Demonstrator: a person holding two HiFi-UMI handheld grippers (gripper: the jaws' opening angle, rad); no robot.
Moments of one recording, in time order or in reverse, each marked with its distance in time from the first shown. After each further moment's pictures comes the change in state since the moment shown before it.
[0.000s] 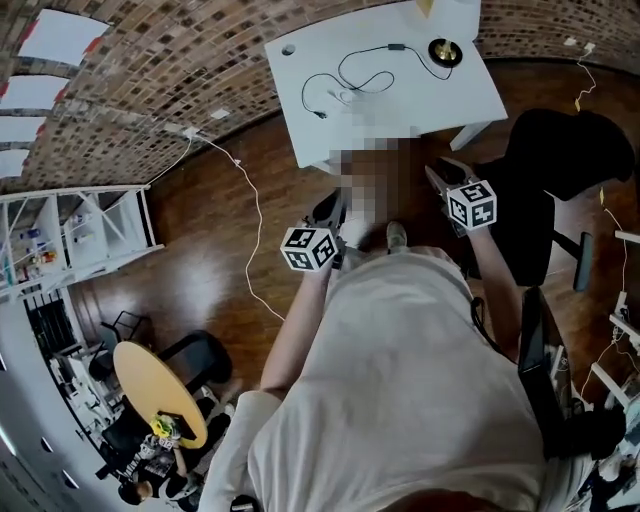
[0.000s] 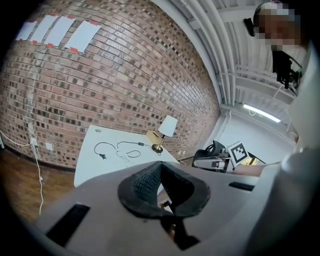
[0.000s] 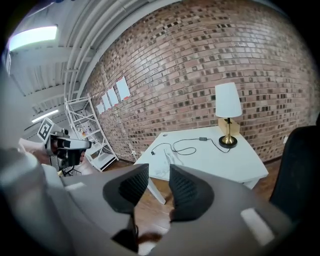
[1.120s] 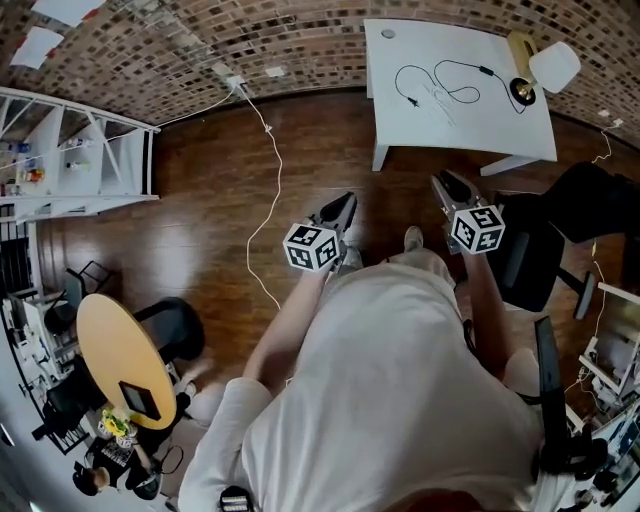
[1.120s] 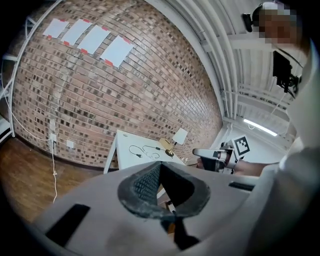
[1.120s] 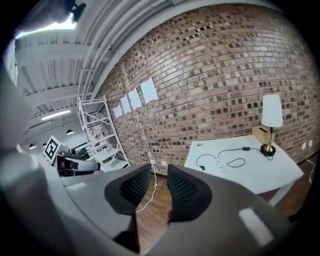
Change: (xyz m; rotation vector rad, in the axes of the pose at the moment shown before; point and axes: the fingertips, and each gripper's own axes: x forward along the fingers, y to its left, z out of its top) left arm -0.227 0.164 -0.012 -0.086 -0.082 -0.005; right arm 0.090 0.294 0.043 -0.061 -0.100 0.085
